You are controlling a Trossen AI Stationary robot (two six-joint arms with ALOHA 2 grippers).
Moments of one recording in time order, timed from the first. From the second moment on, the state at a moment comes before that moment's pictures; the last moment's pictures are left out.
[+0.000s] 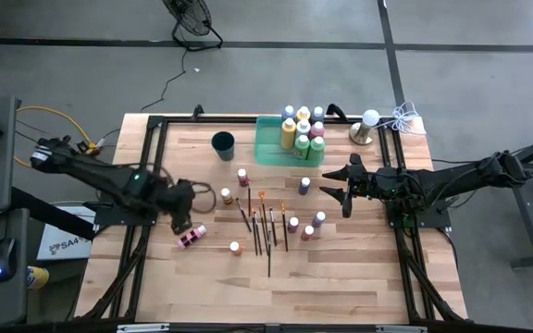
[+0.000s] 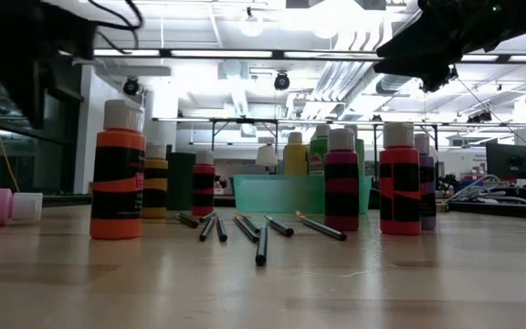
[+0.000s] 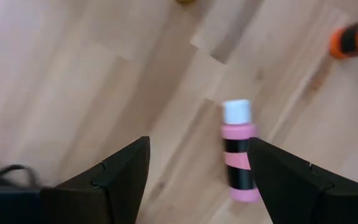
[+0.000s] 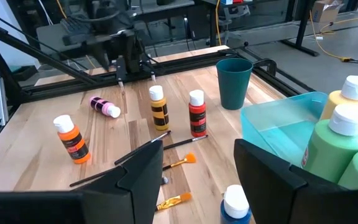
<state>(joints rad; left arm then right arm) -0.32 0.96 0.80 -1.09 -0.16 -0.85 0.12 0.77 0.43 0.11 0.34 0.20</state>
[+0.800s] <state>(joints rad) -0.72 1.04 0.62 -0.90 -0.24 -1.24 0.12 0.77 0.43 0.11 0.34 0.20</state>
